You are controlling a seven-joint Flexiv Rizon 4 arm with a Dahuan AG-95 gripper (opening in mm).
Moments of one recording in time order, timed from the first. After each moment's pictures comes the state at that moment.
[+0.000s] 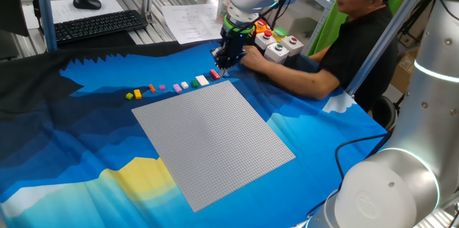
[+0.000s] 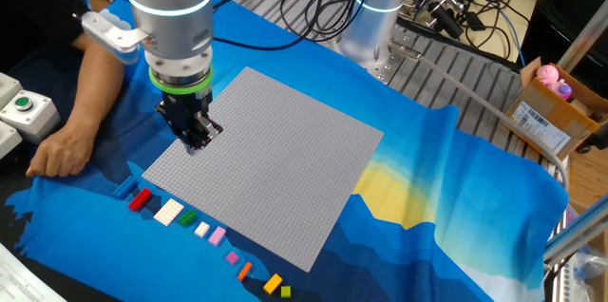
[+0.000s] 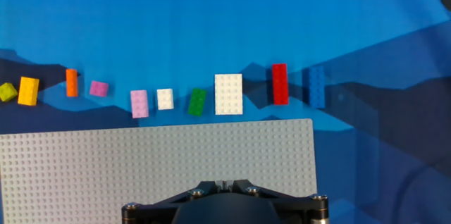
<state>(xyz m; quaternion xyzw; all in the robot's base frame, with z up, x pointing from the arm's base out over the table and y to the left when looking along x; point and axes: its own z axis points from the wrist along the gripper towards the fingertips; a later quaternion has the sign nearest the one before) 0.591 -0.108 0.103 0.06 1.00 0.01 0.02</state>
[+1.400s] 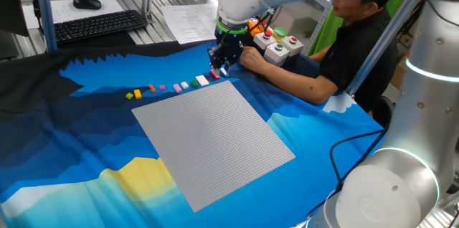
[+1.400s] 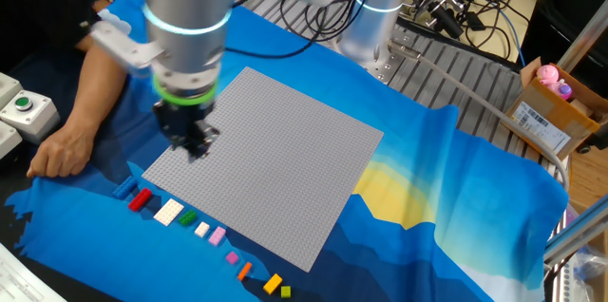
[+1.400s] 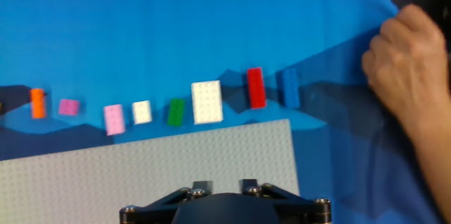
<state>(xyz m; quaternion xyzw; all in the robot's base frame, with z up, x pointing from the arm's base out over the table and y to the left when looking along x) 0.610 -0.126 0.098 0.02 1.00 -0.05 0.03</state>
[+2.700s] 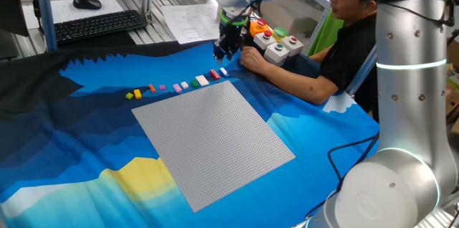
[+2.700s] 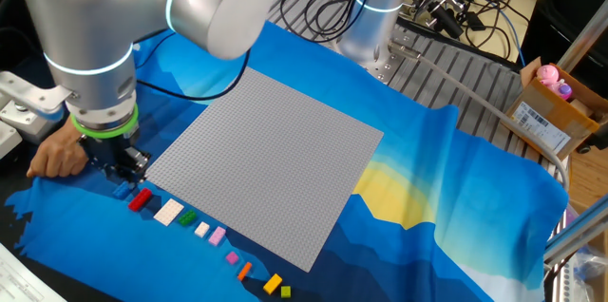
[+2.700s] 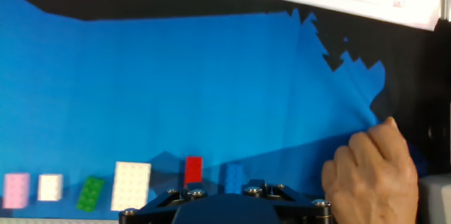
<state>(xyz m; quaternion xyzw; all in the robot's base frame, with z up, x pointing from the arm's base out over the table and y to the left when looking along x) 0.682 -0.201 0.051 -0.06 1.00 -0.05 0.03</state>
